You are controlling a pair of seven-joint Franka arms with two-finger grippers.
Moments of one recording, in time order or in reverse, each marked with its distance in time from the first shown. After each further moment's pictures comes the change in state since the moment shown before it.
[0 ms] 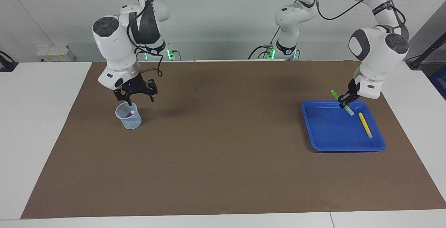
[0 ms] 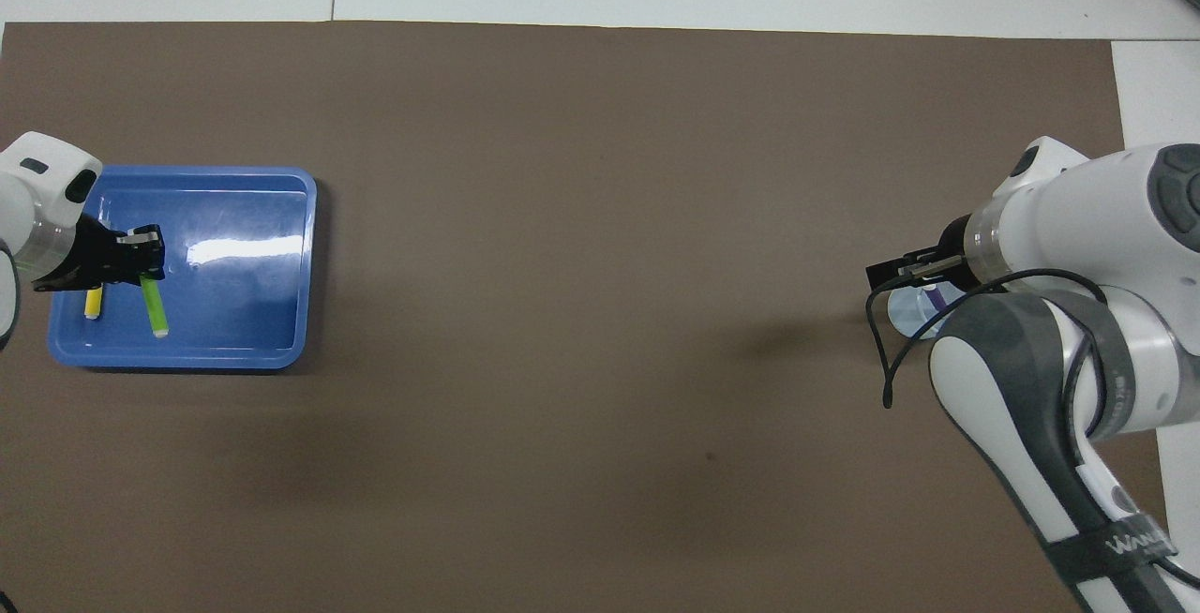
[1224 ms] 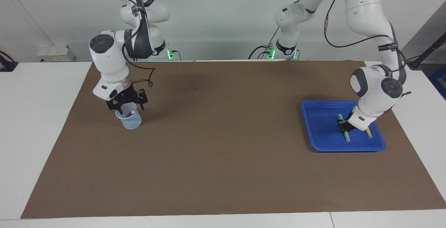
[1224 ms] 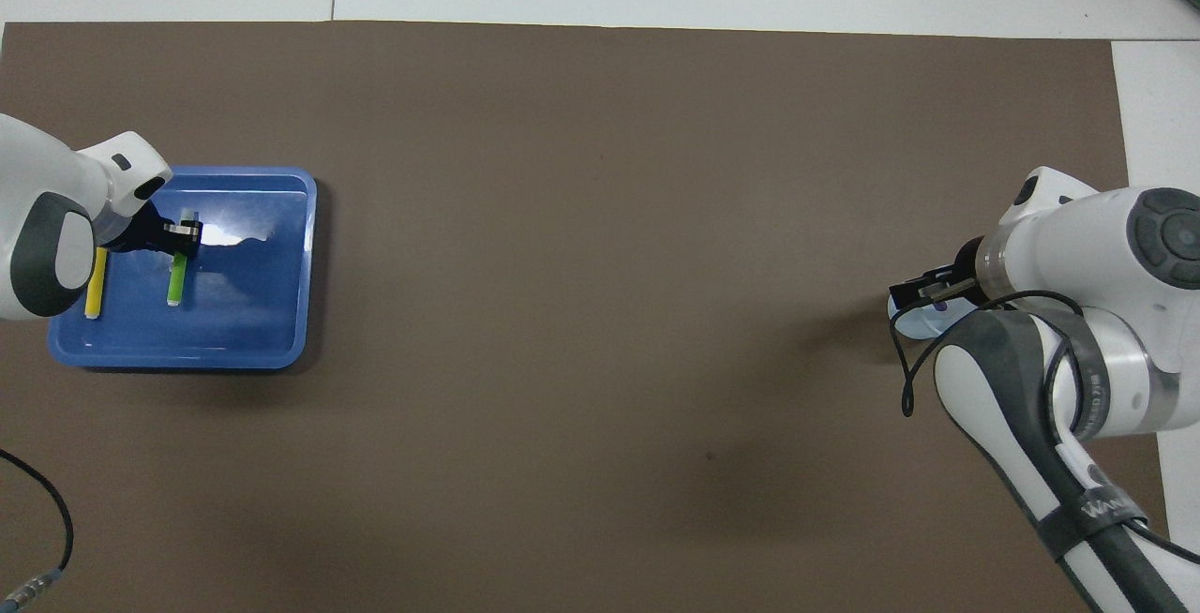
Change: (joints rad) left arm 0.026 0.291 -0.009 0.110 0.119 0.164 0.297; right arm -0.072 0.011 -0.001 -0.136 -0.052 0.159 -0.112
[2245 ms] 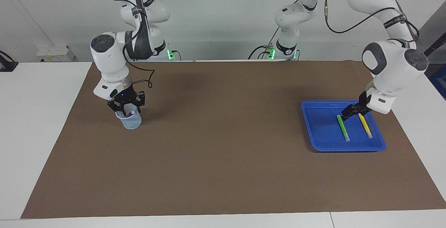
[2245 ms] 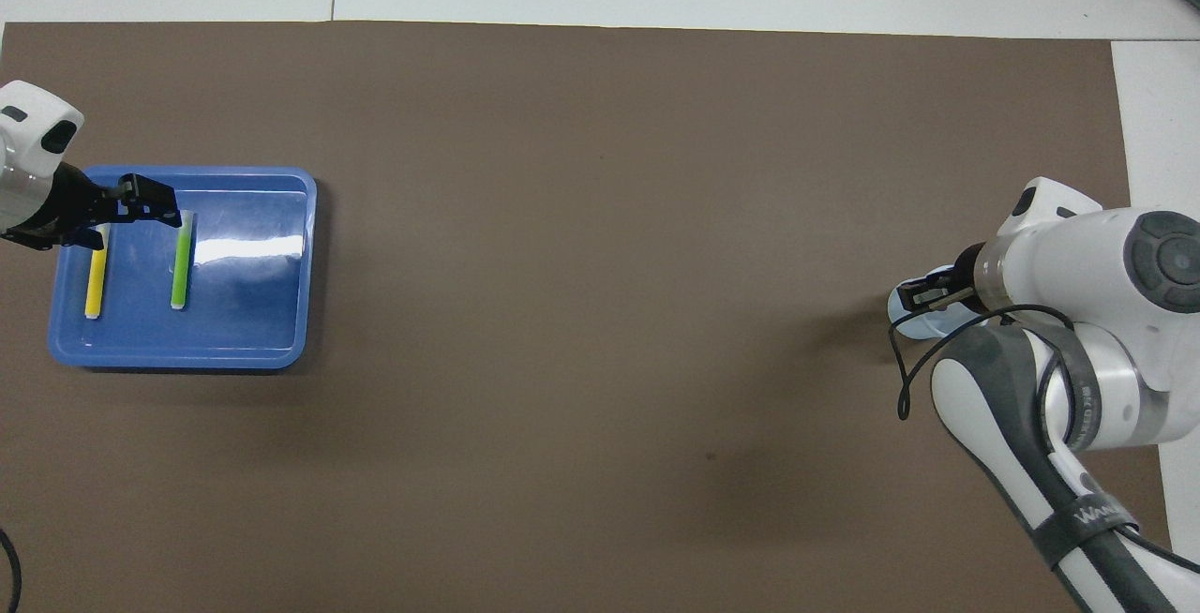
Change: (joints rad) left arm -0.004 -0.193 -0.027 0.094 -0.191 -0.276 -0.286; right arm -0.004 -0.011 0.001 -0.055 0.000 0.083 -0.018
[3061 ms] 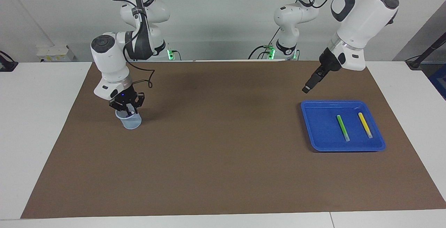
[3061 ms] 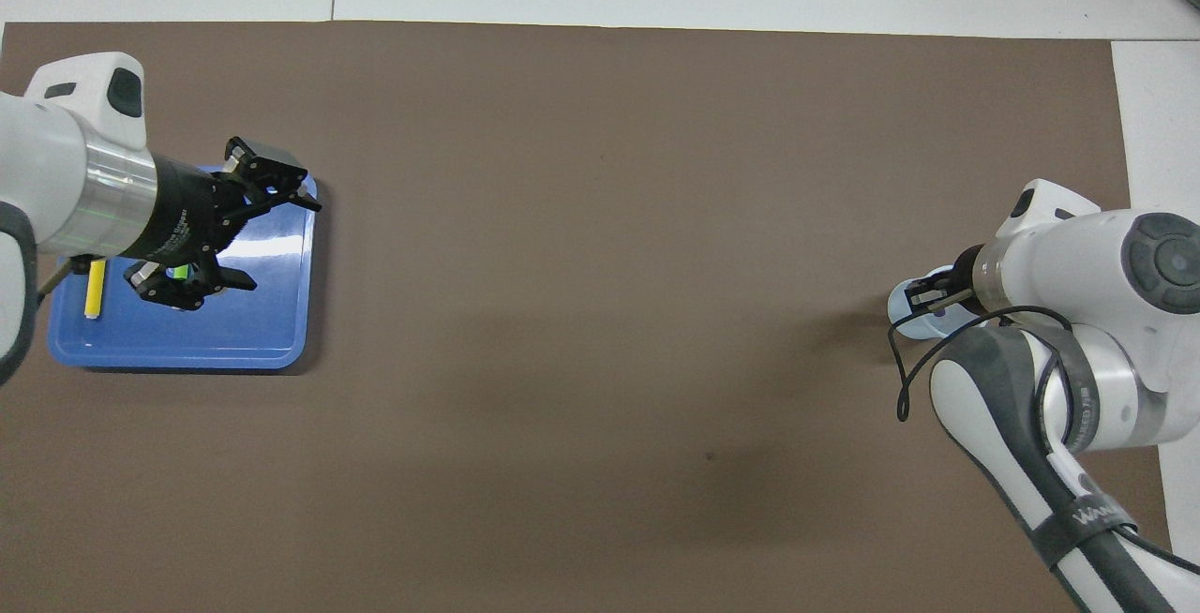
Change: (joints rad) left arm -0.191 -0.247 -0.101 0.019 -0.269 -0.170 -0.765; right arm 0.000 -0.003 0.000 -0.003 0.000 0.006 -0.001
